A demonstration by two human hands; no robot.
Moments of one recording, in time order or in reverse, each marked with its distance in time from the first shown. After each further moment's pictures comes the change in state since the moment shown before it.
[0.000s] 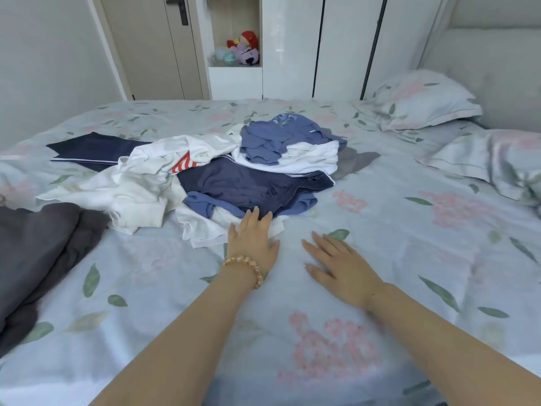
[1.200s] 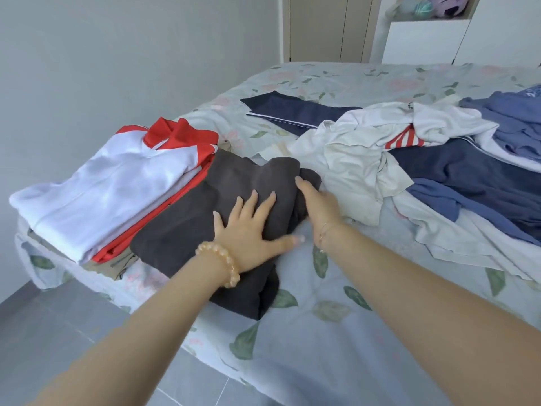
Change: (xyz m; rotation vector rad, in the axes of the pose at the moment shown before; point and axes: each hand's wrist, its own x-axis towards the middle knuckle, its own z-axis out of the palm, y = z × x) left_hand -0.125 -0.349 -0.109 -0.092 -0.016 -0.409; right_hand 0.245 -0.414 0.045 1.564 -0.046 0.395
